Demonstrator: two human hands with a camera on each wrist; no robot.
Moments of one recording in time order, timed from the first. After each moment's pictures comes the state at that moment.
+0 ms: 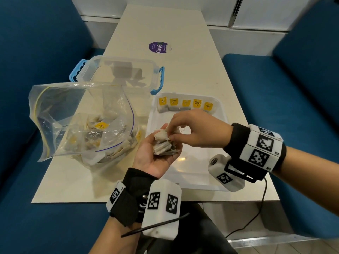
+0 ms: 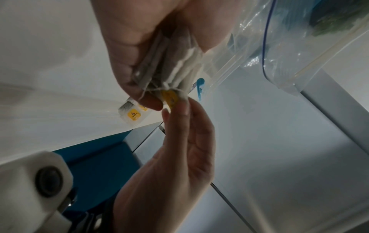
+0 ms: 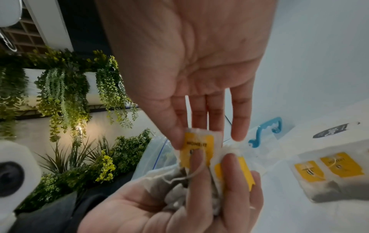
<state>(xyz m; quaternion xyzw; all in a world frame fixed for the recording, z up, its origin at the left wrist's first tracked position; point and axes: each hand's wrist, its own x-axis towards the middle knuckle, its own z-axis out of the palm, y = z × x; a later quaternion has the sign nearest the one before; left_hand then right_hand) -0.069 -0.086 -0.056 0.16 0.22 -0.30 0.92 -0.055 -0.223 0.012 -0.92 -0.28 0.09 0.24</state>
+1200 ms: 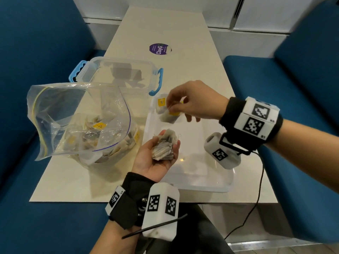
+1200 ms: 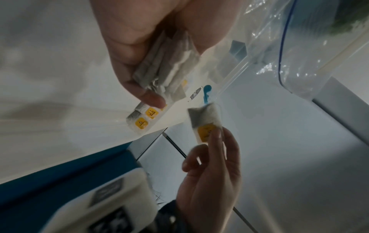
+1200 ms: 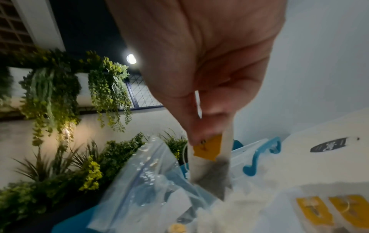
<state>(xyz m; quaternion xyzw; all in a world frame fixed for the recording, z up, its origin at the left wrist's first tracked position) -0.072 -0.090 -0.070 0.12 0.25 -0.31 0.91 -0.019 -0.230 0.039 -0.93 -0.18 0.09 0.29</state>
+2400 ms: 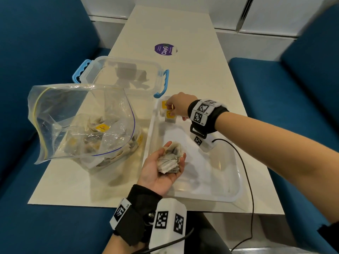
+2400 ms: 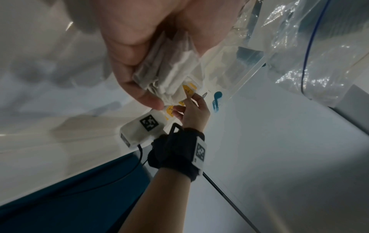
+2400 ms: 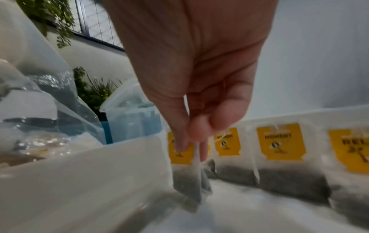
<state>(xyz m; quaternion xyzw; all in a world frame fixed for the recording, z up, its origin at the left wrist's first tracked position) -0.082 -0.096 -0.082 0.13 0.28 -0.29 0.91 0.073 -0.213 -0.036 -0.98 -0.10 0.18 0.05</state>
